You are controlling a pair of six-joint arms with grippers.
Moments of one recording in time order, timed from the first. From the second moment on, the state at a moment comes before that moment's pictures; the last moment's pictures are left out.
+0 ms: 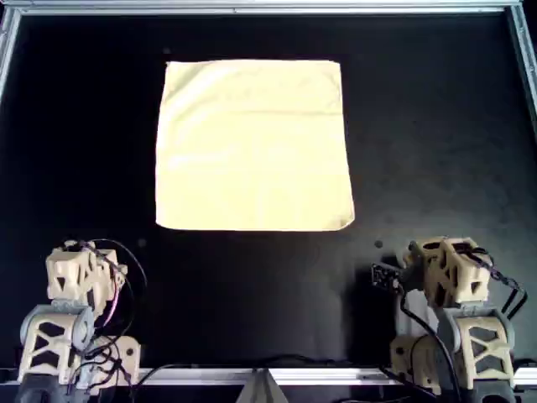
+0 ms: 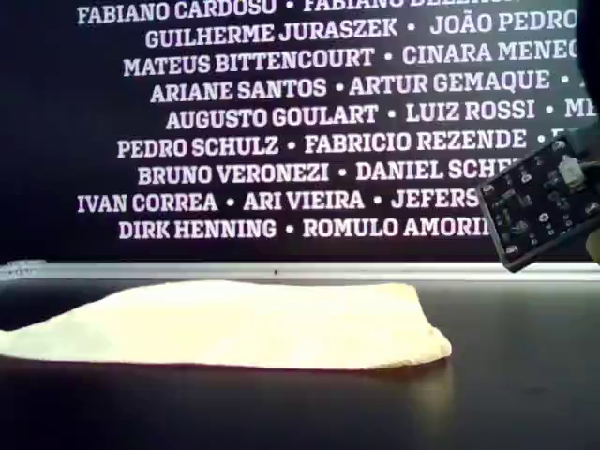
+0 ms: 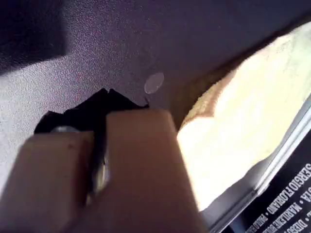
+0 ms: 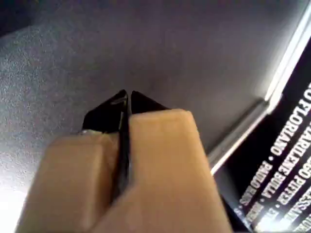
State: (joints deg) left arm -1.6 177.8 173.9 48.6 3.2 1.1; right arm 4.9 176.7 173.4 49.1 3.9 -1.5
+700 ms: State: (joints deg) left arm -1.6 177.8 173.9 45.4 3.4 1.1; right arm 4.9 176.7 173.3 42.3 4.4 -1.5
